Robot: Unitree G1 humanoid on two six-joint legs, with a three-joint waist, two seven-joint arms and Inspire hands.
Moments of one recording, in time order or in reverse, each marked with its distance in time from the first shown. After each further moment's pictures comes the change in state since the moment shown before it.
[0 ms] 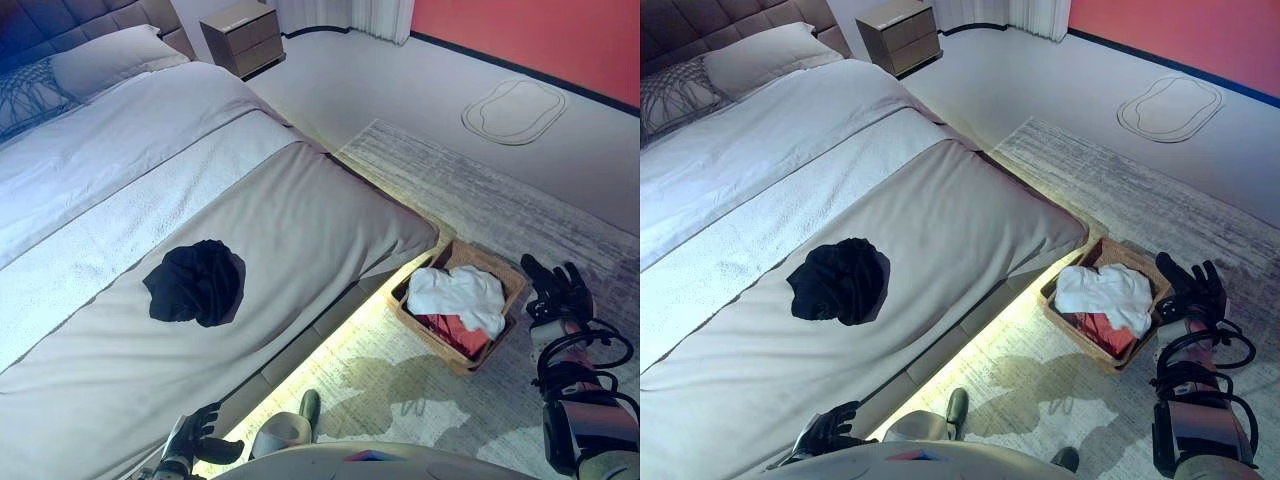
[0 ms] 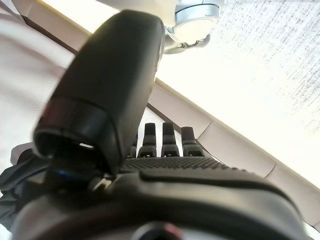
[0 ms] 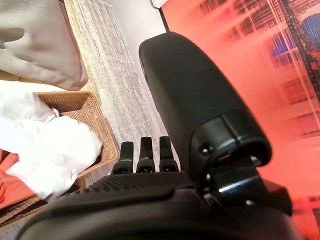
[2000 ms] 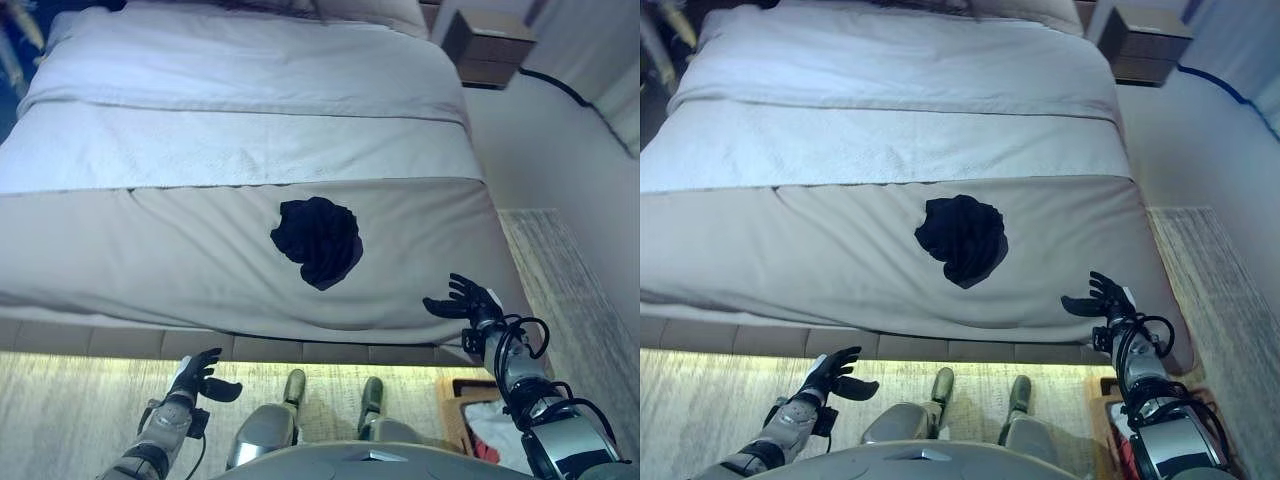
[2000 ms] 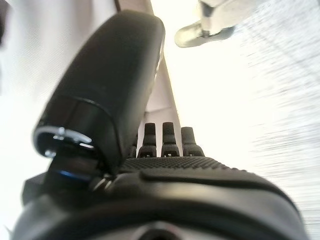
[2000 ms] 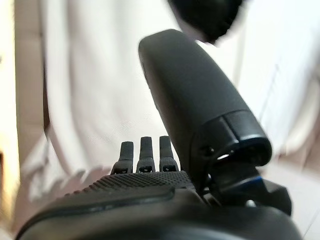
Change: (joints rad) left arm -0.157 0.092 -0.038 -0.058 -0.047 0.139 0.056; right arm 0.072 0.072 0.401 -0.037 -0.706 0.104 0.110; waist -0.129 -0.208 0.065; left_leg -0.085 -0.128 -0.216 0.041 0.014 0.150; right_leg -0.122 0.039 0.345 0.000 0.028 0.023
